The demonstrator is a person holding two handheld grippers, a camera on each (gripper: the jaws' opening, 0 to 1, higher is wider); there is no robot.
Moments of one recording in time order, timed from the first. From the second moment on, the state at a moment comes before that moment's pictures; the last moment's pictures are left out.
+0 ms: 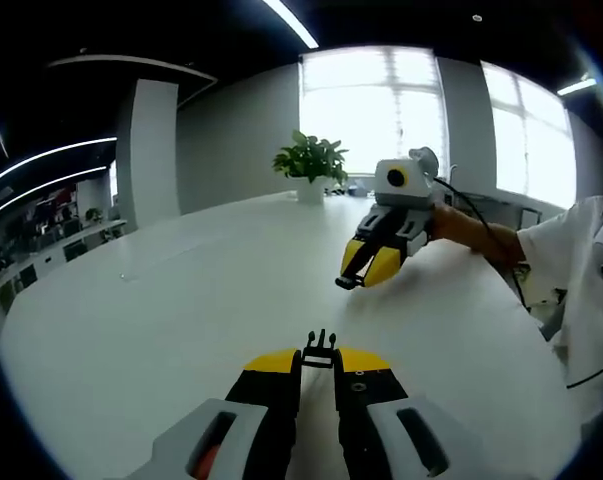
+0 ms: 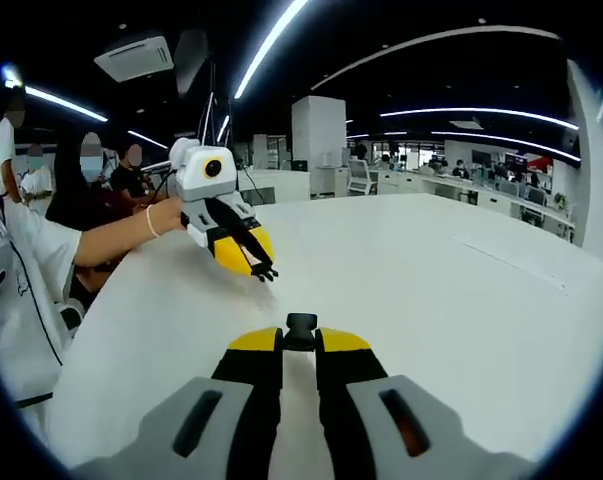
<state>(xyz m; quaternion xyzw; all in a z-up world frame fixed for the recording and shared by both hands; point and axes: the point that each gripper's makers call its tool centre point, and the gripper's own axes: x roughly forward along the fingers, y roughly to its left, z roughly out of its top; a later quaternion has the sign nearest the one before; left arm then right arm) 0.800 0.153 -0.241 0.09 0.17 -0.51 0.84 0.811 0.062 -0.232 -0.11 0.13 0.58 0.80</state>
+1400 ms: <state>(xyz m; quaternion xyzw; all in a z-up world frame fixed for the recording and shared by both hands) 0.771 0.114 -0.253 0.11 0.19 -0.56 0.80 0.769 0.085 -0.250 -0.19 0.13 0.66 0.72</state>
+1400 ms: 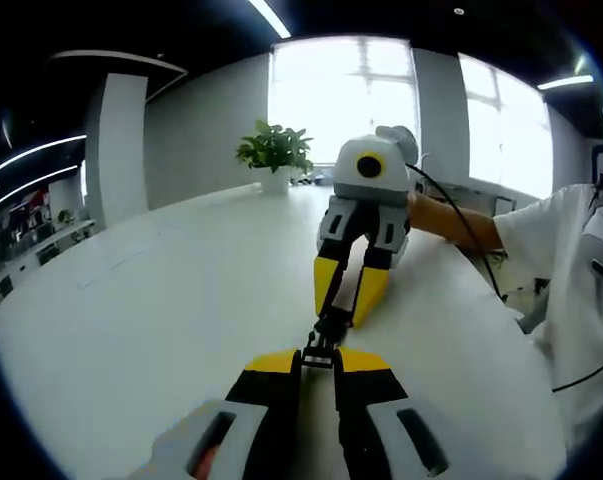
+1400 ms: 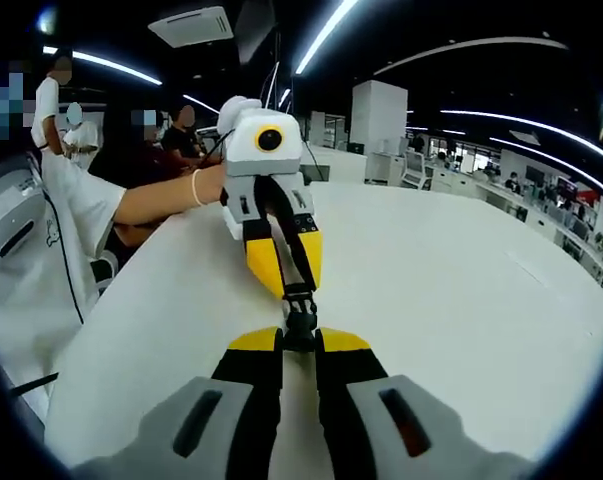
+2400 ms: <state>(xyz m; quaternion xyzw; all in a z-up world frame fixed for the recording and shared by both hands) 0.763 0.114 -0.258 0.12 0.19 -0.59 0.77 0.762 0.089 -0.253 -0.20 0.13 0.70 0.67</state>
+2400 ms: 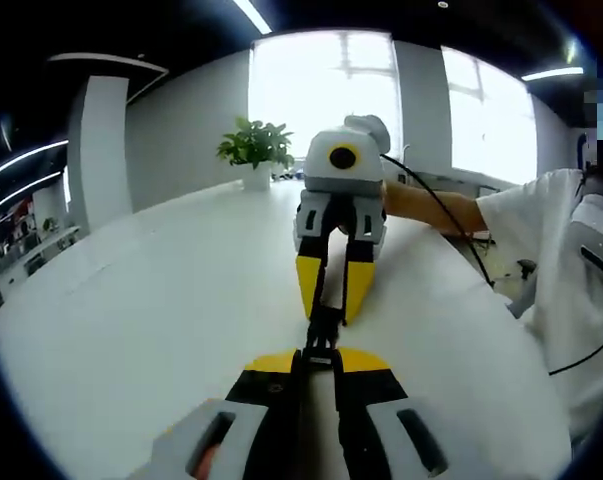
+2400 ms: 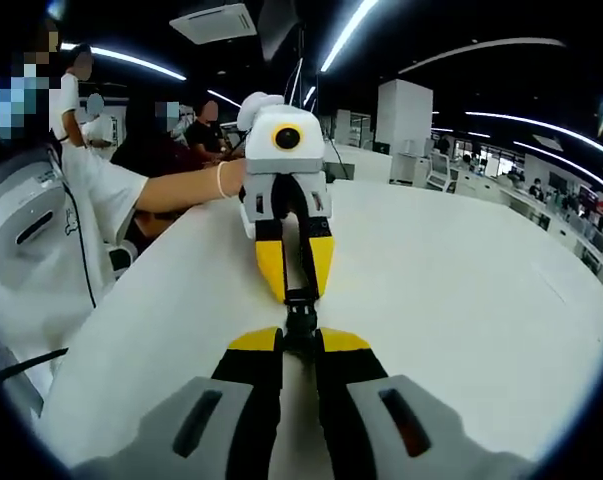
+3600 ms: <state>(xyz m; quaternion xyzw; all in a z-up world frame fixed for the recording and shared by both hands) 0.760 0.114 -0.259 0.14 0.20 -0.59 0.77 0.764 0.097 -0.253 -0.23 0.13 0.69 0.68</state>
